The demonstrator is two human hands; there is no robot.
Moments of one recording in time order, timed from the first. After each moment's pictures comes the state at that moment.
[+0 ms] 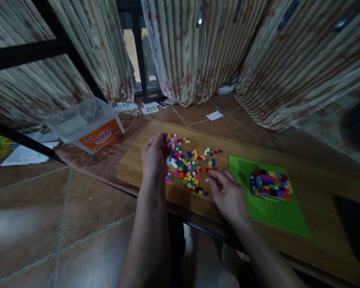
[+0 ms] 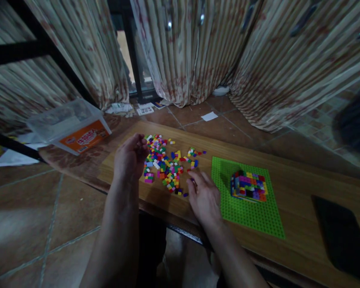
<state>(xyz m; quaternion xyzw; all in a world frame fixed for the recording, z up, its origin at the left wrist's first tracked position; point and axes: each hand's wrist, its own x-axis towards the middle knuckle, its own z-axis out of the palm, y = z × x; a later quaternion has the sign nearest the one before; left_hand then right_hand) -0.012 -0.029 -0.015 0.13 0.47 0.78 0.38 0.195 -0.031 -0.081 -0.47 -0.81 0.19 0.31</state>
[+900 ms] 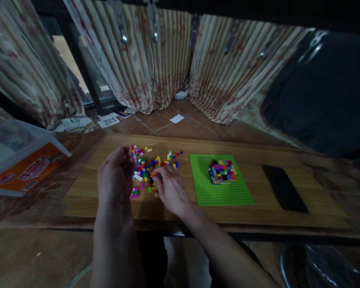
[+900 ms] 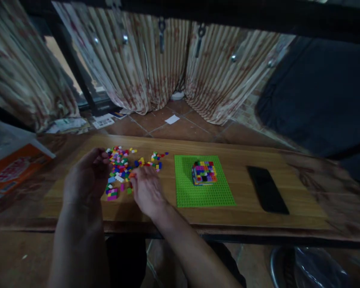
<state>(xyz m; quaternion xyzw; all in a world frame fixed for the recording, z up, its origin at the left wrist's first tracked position) -0.001 -0.020 -0.005 0.12 0.48 0.75 0.44 0.135 -0.025 -0.060 -0.43 -0.81 0.21 0.33</state>
